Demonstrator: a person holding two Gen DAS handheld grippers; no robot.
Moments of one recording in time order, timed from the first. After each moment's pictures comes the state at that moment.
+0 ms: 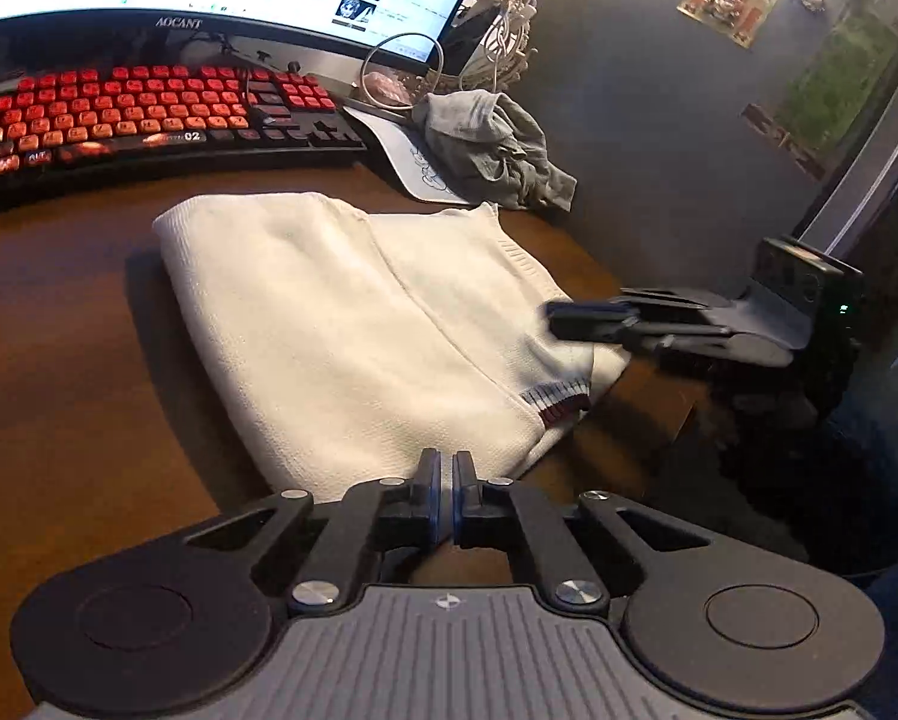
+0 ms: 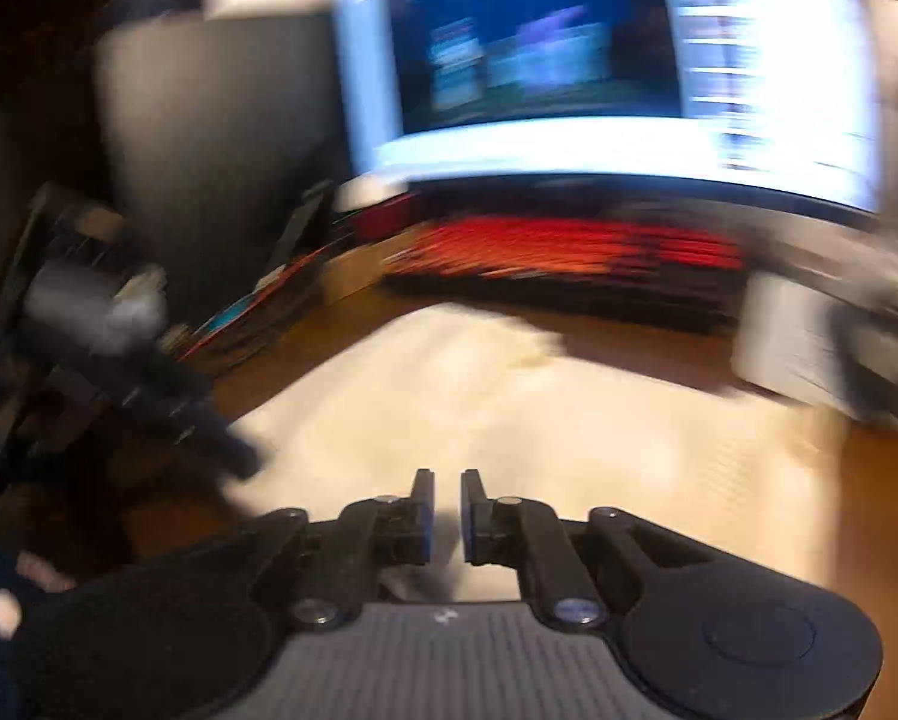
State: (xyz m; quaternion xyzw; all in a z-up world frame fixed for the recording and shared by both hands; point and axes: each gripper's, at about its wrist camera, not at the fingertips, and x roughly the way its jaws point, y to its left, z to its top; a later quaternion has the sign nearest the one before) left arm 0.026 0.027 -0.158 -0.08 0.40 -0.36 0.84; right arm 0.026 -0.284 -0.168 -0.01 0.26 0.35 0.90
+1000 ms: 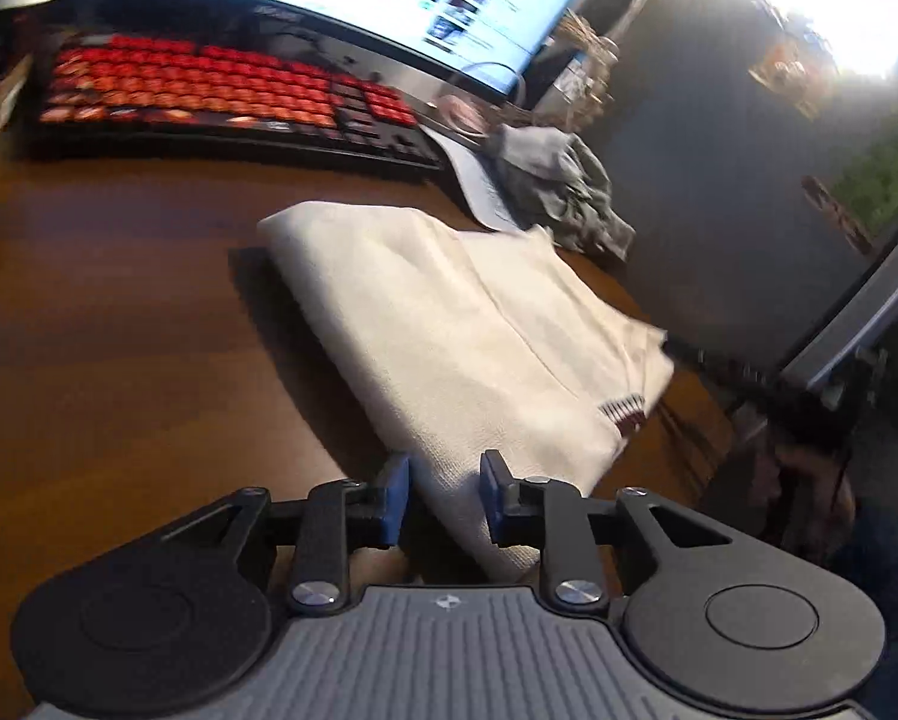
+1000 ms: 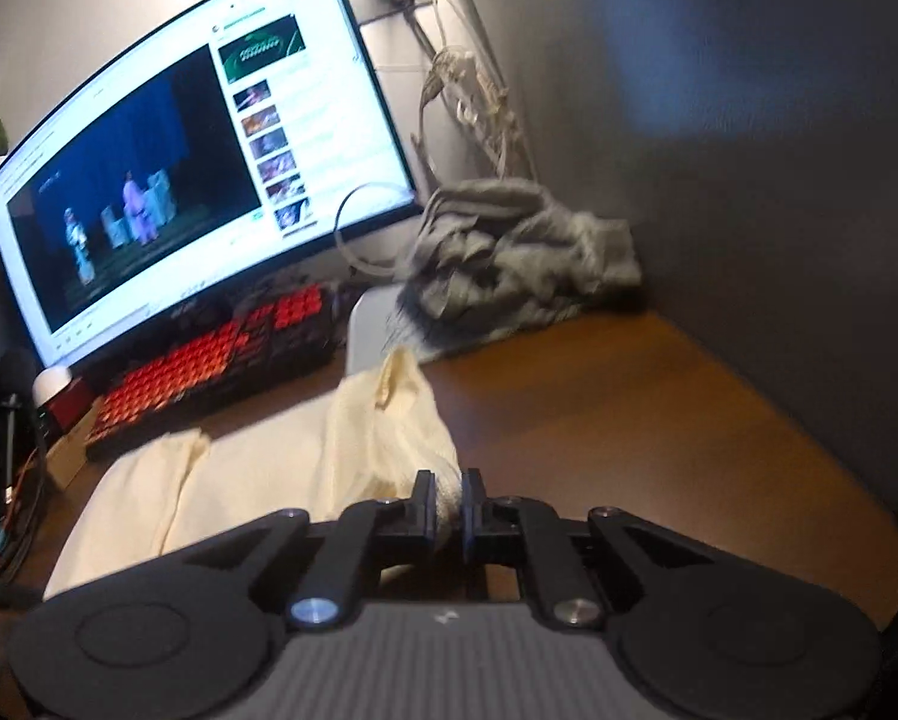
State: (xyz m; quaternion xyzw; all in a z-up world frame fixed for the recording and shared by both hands) left arm 0.031 0.037 -0.171 -0.15 0.40 -0.31 0.85; right arm 0.004 -0.368 -0.181 0.15 0.23 0.06 0.96
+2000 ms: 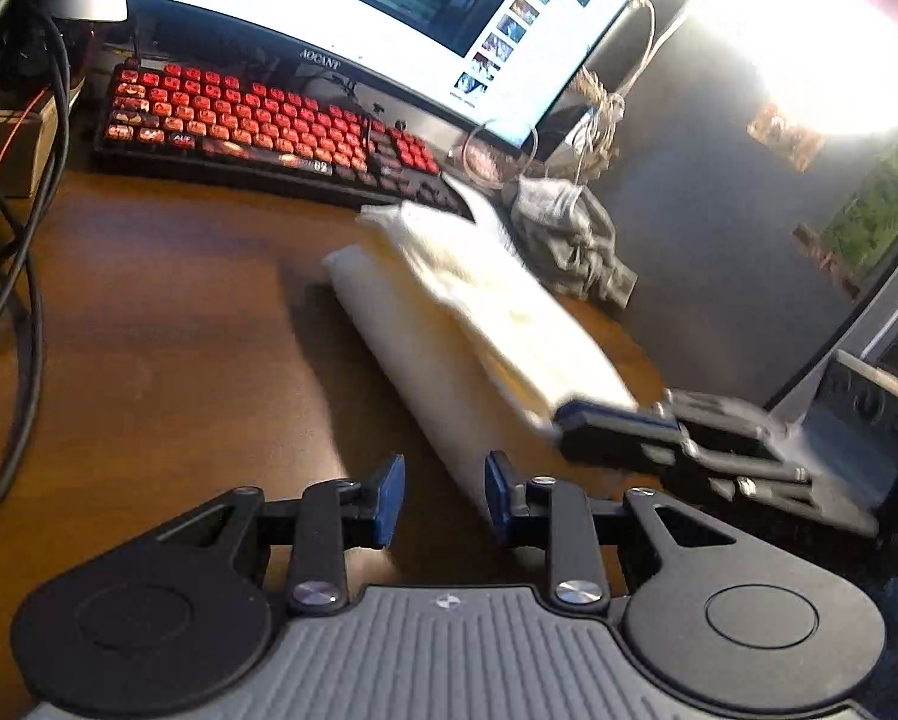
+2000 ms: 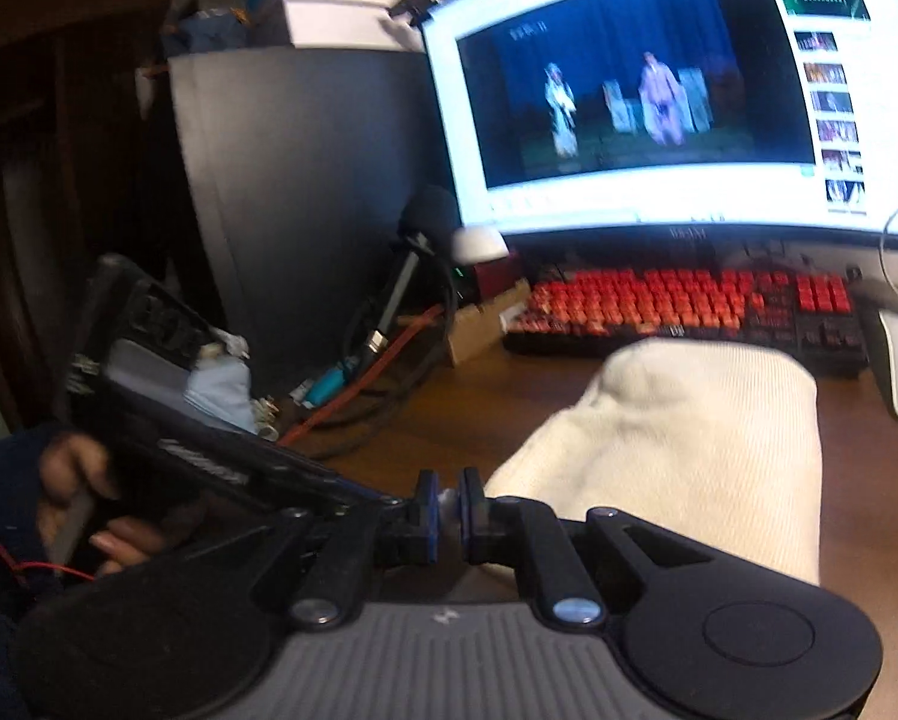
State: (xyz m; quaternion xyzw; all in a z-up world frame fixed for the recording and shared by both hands) left arm 0.014 0.081 -0.171 -0.21 0.36 -0.30 0.86; right arm -0.001 -0.183 -0.160 0.02 0.21 0.43 0.88
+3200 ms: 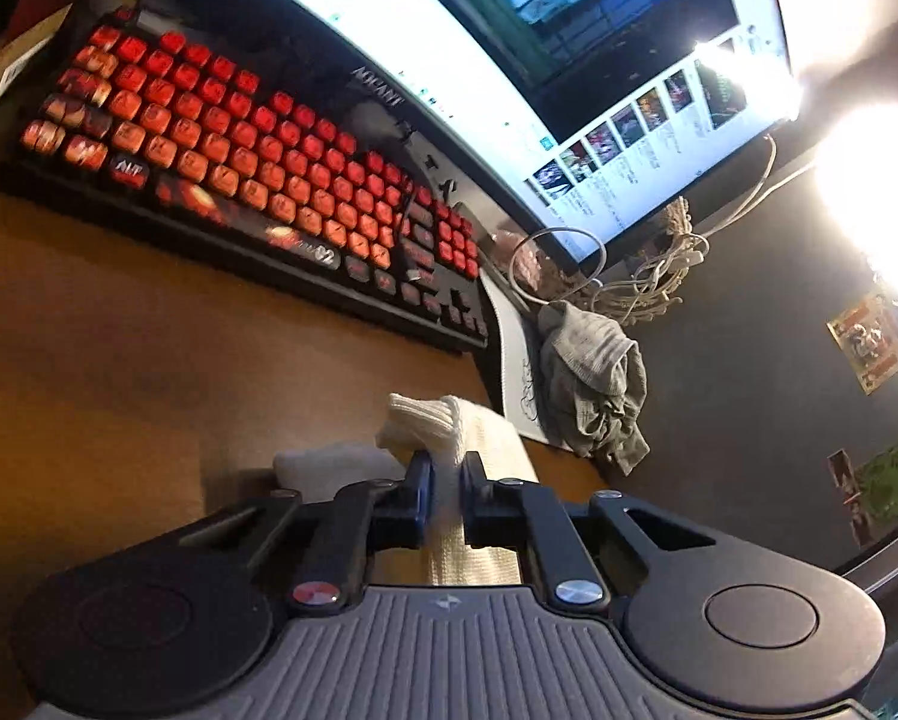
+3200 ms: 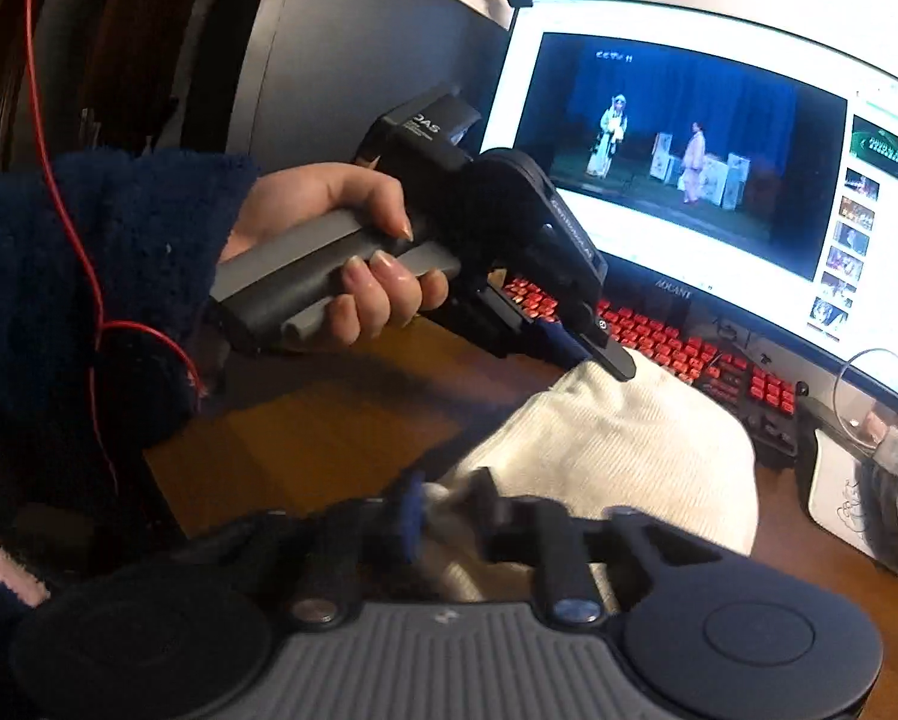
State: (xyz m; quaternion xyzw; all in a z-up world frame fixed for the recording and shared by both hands) left arm 0.148 0.053 -0.163 -0.33 0.37 -0.25 0.83; right arm -0.044 -0.163 -0.181 -0.16 0.15 0.37 0.90
